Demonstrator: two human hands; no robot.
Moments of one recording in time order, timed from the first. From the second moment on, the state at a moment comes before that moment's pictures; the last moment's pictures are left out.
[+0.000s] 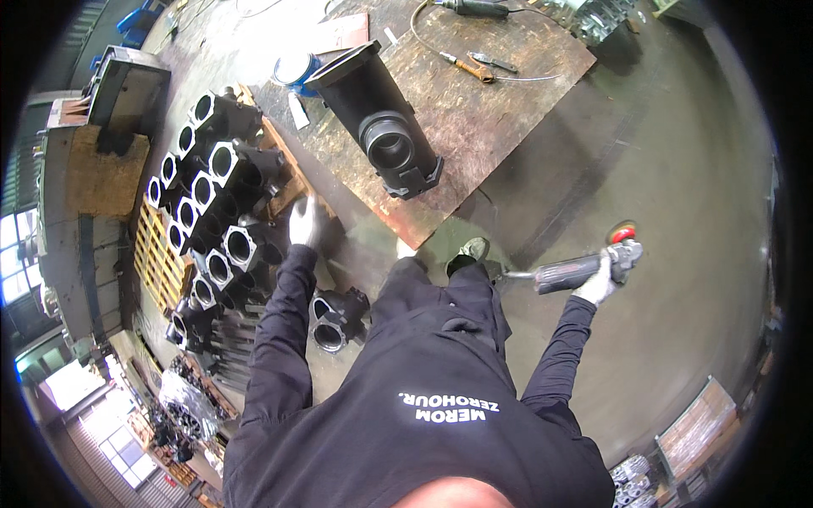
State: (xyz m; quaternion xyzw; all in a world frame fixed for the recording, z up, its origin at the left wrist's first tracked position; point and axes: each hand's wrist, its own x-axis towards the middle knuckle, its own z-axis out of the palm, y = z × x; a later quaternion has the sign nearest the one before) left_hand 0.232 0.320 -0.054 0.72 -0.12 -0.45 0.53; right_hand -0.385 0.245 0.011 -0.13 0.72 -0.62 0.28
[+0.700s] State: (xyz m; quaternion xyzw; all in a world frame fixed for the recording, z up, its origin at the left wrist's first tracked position) left_hand 0.270 -0.003 -0.069 0.67 -0.13 -0.29 0.67; right_hand -0.420 0.051 0.045 -0.22 0.75 -0.56 0.26
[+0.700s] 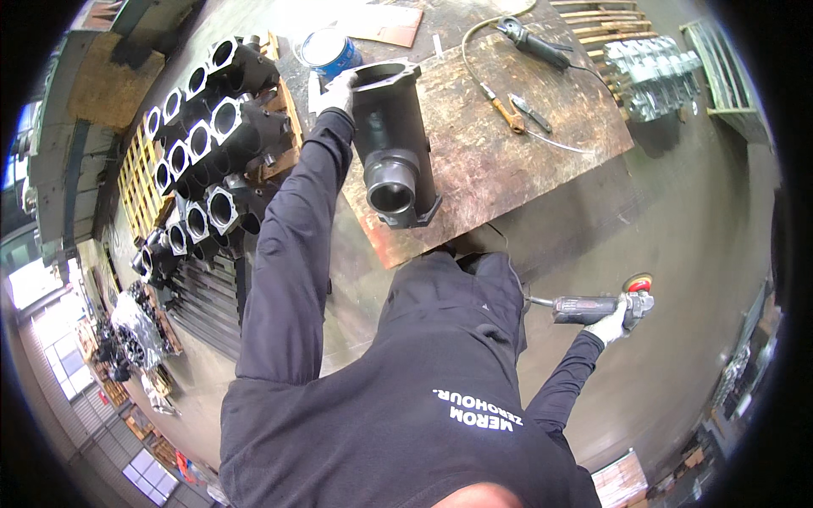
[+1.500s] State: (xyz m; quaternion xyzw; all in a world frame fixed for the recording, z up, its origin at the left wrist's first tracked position) left_hand 0.257 0.007 -0.040 0.91 -0.38 -0.07 -0.15; right_hand -0.475 -0.210 -0.019 -0.33 0.79 -0.34 0.39
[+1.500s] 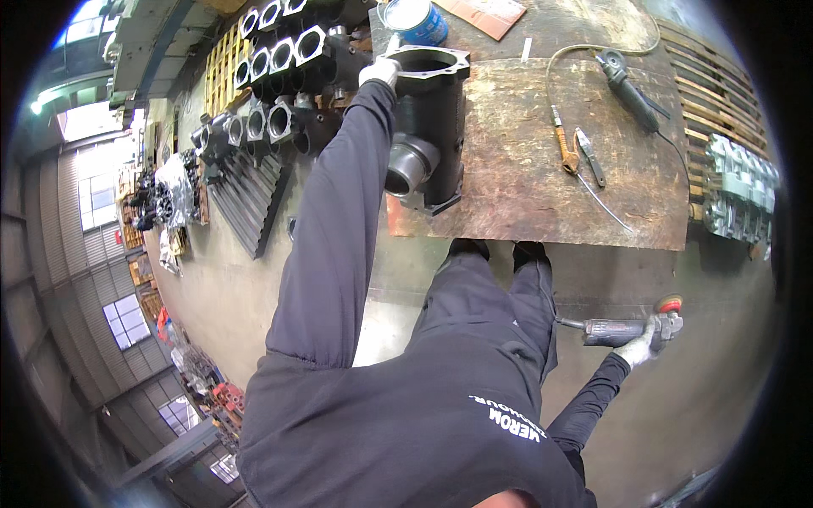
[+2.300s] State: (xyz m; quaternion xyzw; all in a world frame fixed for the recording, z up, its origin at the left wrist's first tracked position) left_hand 0.045 0.261 -0.104 0.82 0.11 -0.18 0.53; right_hand -0.322 -0.103 0.013 -0.36 0.72 -0.31 0.50
